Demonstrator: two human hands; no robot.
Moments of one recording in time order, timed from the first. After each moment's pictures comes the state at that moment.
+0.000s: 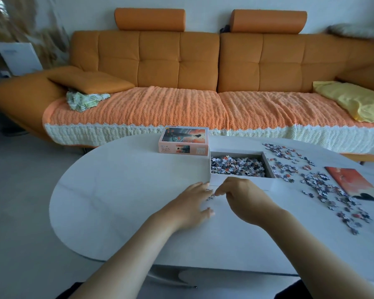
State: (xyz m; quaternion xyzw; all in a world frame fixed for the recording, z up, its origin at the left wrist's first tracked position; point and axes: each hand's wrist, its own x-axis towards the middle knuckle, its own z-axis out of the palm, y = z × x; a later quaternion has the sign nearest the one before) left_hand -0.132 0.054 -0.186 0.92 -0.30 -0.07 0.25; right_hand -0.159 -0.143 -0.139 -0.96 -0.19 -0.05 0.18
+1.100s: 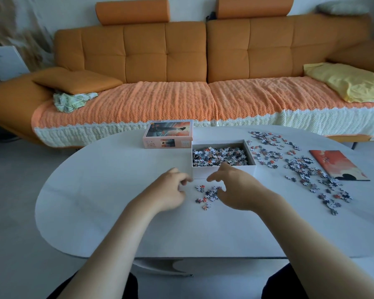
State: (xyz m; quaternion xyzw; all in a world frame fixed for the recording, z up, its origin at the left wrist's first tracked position) left_hand -0.143 0.046 -0.136 0.94 -0.20 -0.06 0.26; right_hand -0.165 -0.172 -0.127 -0.97 -0.16 0.02 0.17
